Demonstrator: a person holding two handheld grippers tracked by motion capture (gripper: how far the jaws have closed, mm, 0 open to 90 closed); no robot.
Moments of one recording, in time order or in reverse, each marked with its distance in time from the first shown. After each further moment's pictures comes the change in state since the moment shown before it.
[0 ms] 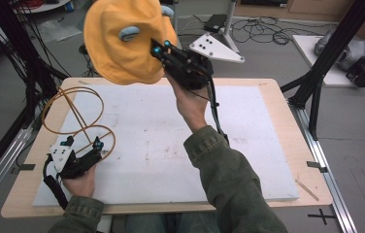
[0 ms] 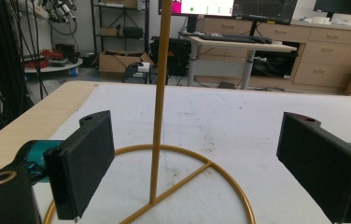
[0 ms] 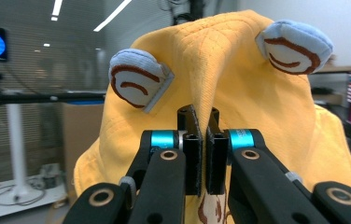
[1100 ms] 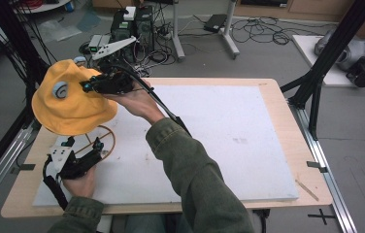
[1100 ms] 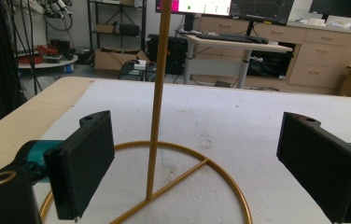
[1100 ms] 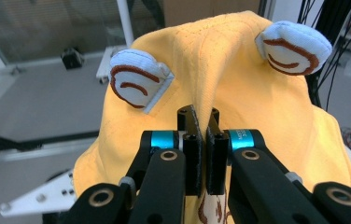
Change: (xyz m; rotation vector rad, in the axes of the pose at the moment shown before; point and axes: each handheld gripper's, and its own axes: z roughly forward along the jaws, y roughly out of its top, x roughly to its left) left arm 0.001 -0.002 0.000 0.004 -0.013 -0.021; right arm 0.049 -0.068 0.142 0.602 0.449 0.018
